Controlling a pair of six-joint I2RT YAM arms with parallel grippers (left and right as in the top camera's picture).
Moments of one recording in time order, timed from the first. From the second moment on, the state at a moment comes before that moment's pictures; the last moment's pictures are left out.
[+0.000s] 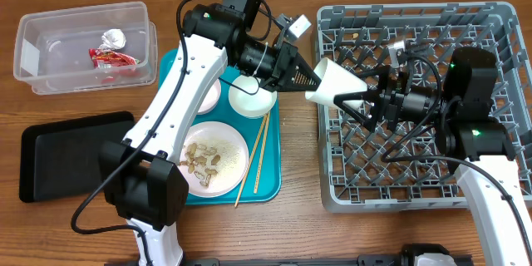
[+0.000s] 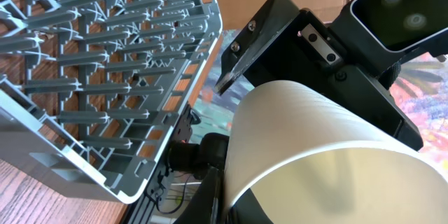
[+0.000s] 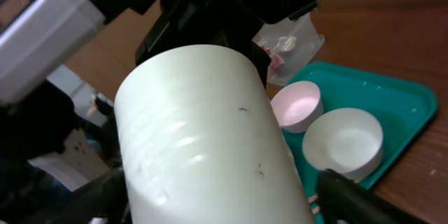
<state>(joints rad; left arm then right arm) -0.39 1.97 1.92 -1.24 1.25 -0.10 -0.01 1.20 0.98 -0.31 -1.23 0.16</state>
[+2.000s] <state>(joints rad) -0.12 1.73 1.92 -1.47 0.04 -0.26 -0.67 1.45 1.22 -1.09 0.00 0.38</state>
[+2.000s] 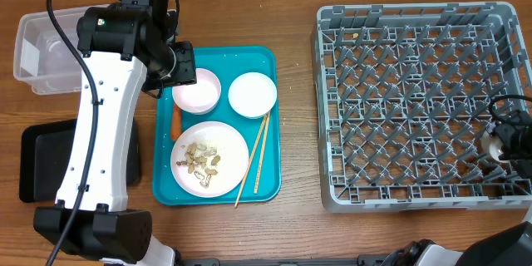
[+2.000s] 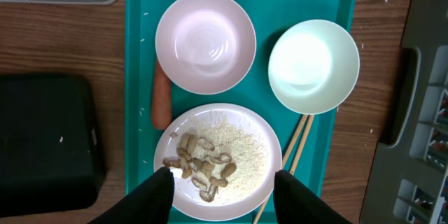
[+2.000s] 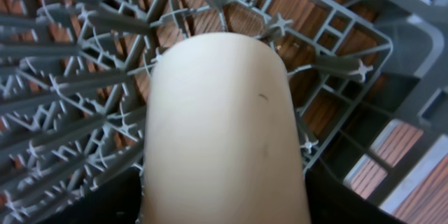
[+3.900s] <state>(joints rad) 0.26 1.73 1.92 -1.55 0.02 -0.32 0.57 1.98 1.50 -0.58 -0.11 0.31</state>
